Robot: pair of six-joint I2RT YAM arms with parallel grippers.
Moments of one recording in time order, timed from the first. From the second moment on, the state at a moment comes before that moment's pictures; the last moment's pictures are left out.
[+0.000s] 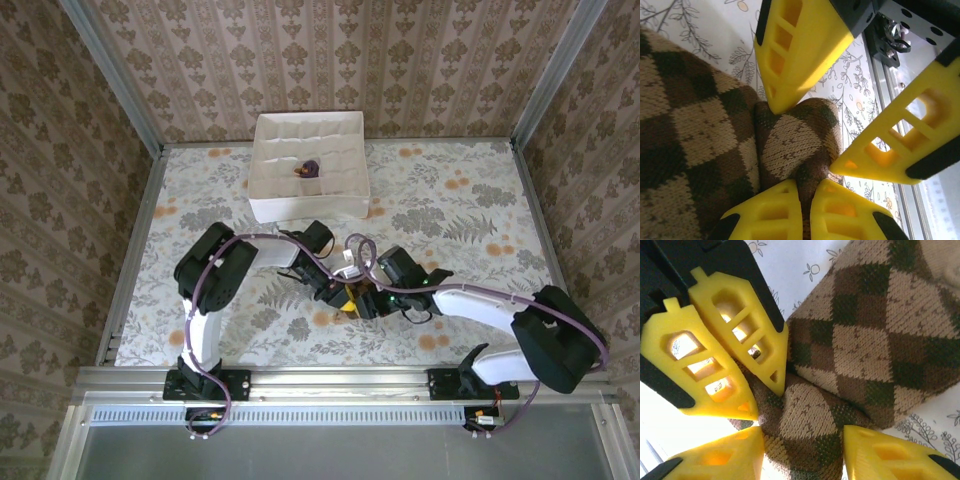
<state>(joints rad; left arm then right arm) -0.75 2.00 1.08 -0.44 1.04 0.52 0.67 1.36 0.58 -0.27 -0.31 0.34</state>
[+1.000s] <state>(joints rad) -0.82 1.38 0.39 0.27 0.48 0.77 0.67 1.58 0.78 -0.37 -0.28 0.45</state>
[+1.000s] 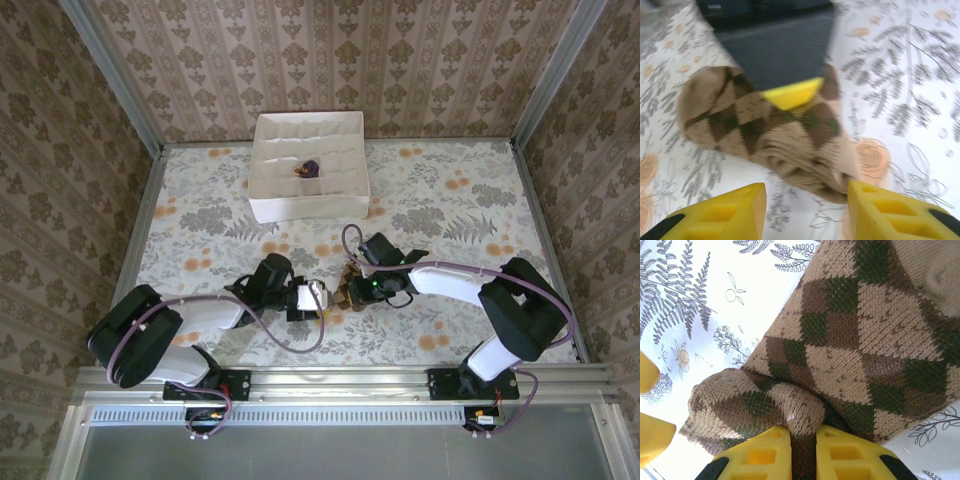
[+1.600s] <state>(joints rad) -0.96 1.46 0.39 0.38 0.28 1.05 0.65 1.64 0.83 -0.38 -0.35 0.45</state>
